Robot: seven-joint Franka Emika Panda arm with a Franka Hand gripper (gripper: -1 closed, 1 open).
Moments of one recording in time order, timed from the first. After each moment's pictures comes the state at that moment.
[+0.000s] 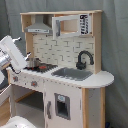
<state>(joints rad) -0.29 -1.29 1.03 -2.45 -1.15 2.00 0.69</state>
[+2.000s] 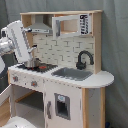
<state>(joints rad) -0.25 -1.29 0.79 -2.40 -1.06 1.59 0.54</state>
